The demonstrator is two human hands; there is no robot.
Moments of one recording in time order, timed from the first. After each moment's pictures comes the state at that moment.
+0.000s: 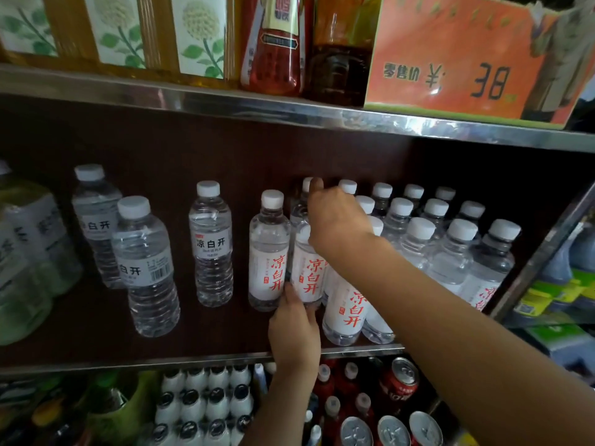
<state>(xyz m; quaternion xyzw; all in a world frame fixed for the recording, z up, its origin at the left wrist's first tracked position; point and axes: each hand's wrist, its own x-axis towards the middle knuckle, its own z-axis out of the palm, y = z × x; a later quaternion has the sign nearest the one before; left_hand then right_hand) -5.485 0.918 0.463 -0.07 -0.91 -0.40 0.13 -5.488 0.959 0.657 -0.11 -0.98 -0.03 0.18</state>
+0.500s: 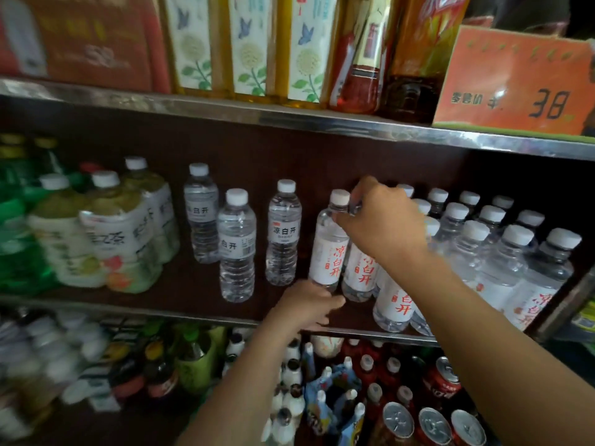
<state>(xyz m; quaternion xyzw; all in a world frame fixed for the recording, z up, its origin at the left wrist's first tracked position) -5.459 0.803 0.549 -0.04 -0.79 -0.56 -0.24 -5.438 0.908 0.670 -0.08 -0.95 0.11 0.28</state>
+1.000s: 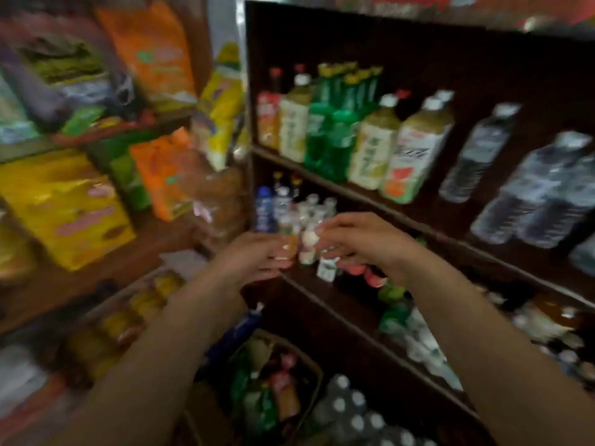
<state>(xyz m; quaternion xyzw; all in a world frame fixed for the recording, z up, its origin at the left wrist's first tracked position) -5.239 0.379 0.525 0.26 -0.65 -0.71 -0.05 -5.317 0.547 0.569 0.17 -0.81 0.48 -0.30</state>
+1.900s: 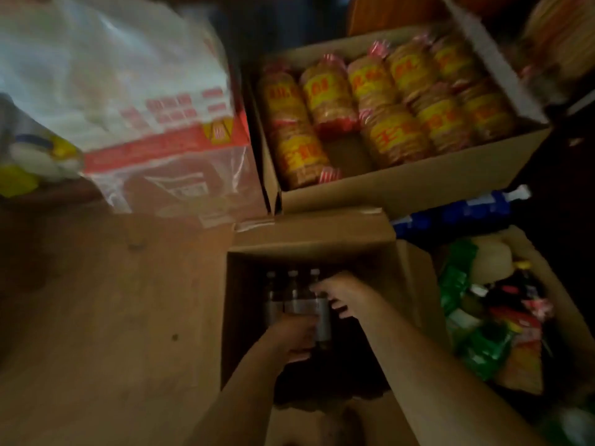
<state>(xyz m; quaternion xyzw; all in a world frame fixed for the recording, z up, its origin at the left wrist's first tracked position) -4.950 0.185 -0.121 0.65 -0.26 -0.71 -0.09 -5.084 0.175 -0.133 0.10 -0.76 0.10 -0.64</state>
